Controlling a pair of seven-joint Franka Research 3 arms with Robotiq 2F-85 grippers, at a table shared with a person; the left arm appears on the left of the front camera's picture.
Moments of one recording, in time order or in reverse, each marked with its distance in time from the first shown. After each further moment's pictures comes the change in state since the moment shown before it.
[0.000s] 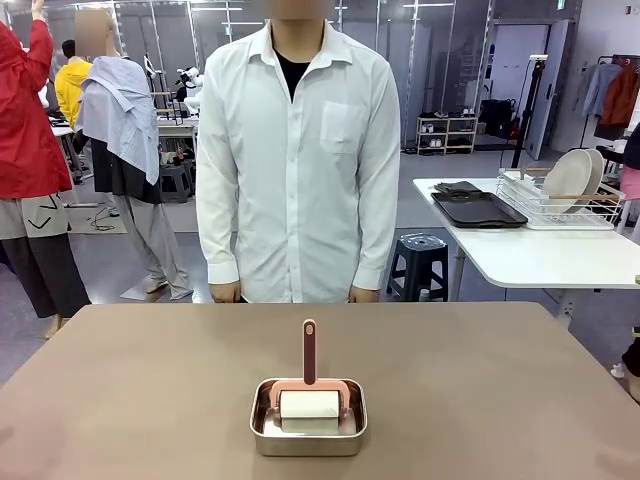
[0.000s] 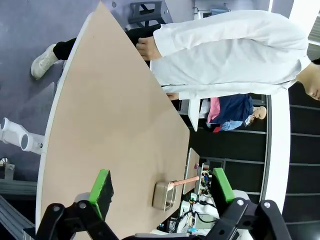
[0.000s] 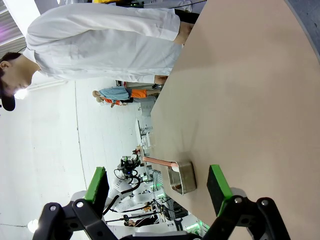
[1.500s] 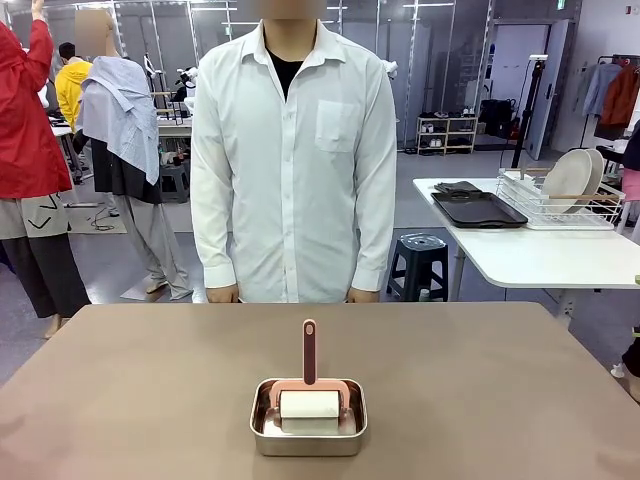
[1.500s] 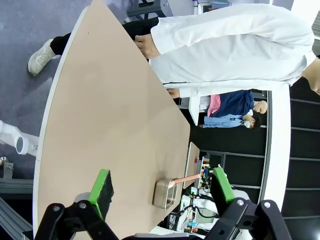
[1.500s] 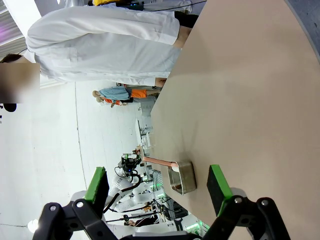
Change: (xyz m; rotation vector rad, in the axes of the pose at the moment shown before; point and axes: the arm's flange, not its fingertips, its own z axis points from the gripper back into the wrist) left arm 0.007 0.001 -0.020 -0.003 0.035 -0.003; right arm 0.000 0.000 0.000 0.000 0.000 0.000
